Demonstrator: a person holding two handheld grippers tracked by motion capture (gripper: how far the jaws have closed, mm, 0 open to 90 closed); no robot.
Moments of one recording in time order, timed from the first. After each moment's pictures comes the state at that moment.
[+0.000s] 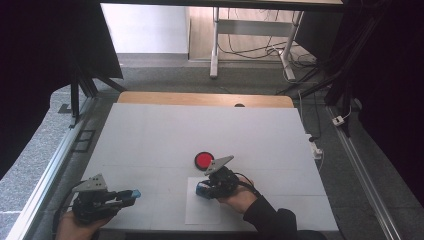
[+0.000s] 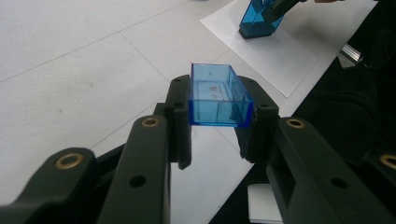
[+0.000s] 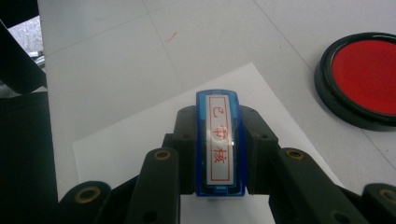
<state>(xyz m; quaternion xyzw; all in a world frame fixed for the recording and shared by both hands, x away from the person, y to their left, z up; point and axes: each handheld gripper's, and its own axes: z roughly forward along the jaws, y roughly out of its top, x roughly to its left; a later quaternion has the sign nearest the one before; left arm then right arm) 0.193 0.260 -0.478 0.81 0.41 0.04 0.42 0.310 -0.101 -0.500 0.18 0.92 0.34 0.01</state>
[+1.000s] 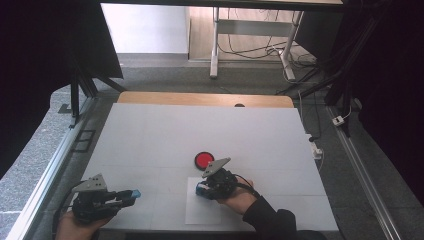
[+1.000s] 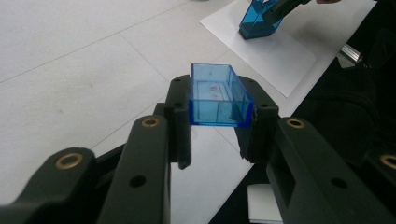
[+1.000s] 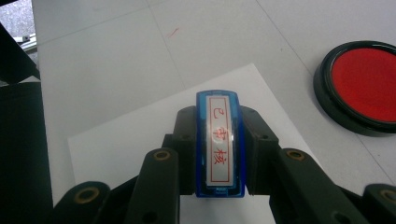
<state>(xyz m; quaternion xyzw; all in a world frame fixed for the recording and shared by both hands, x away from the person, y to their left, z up) 0.193 0.260 -0.478 0.81 0.41 0.04 0.42 0.305 -0.096 -0.496 0.15 0.93 0.32 0.04</state>
